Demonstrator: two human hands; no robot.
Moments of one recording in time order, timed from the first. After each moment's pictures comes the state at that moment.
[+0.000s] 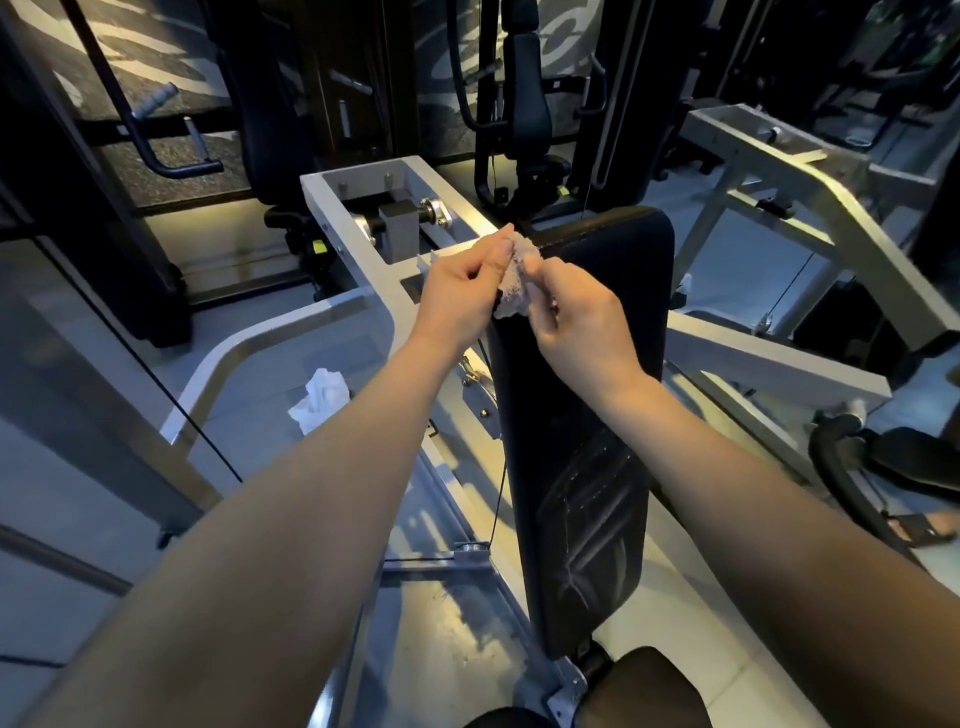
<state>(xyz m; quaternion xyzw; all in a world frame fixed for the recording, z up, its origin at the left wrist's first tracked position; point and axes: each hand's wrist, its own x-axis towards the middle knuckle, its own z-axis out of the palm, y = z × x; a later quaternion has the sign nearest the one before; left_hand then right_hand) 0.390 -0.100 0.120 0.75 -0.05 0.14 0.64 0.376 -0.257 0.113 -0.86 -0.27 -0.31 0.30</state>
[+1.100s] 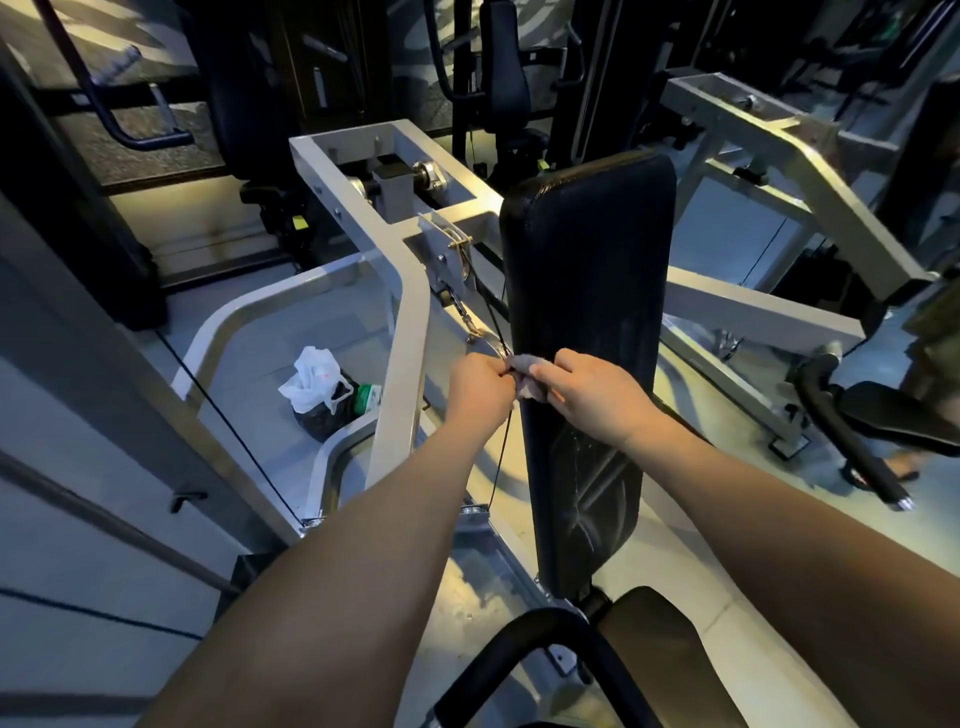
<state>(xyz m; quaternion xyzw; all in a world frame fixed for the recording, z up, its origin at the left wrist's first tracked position) 0.293 -0.106 0.010 0.85 0.08 -0.03 0.51 0.295 -0.279 0.019 -0.93 -0.34 -0.13 0.00</state>
